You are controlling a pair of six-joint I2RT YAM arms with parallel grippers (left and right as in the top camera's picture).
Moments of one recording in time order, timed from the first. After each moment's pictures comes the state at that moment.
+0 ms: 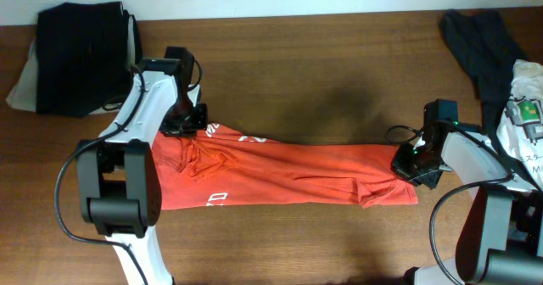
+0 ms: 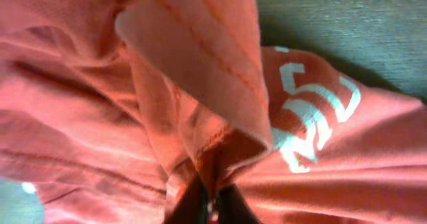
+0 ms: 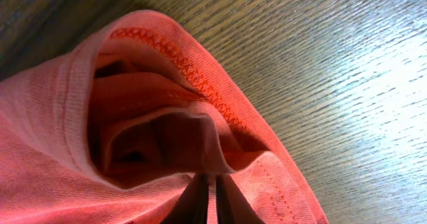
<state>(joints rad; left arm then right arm) -0.11 2.09 1.65 -1.18 0.01 -0.11 -0.20 1.68 0.95 -0.81 -0.12 0.40</state>
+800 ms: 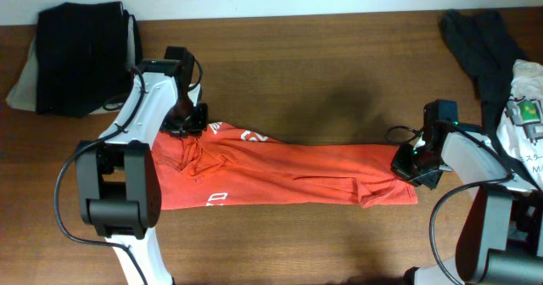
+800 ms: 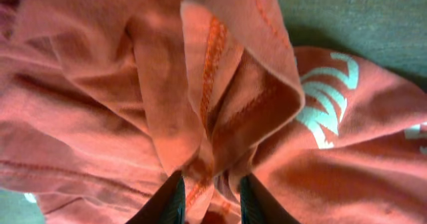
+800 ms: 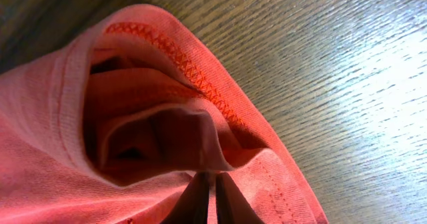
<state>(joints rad) -0.11 2.08 1.63 -1.13 0.01 -0.10 -0.20 1.68 0.95 -0.82 -0.12 0.39</state>
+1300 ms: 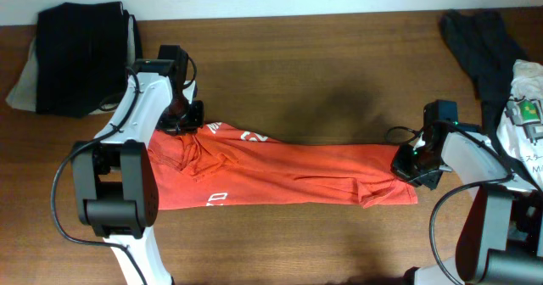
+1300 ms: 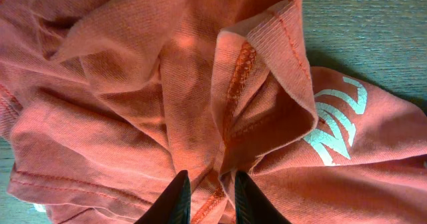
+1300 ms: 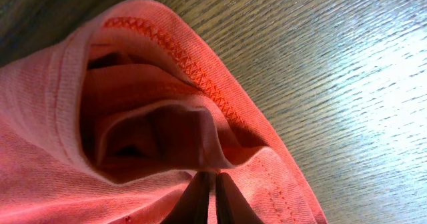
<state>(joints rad) -0.08 2.08 1.63 -1.10 0.02 -0.09 -0.20 1.68 0.95 -0.82 -0.12 0.38</state>
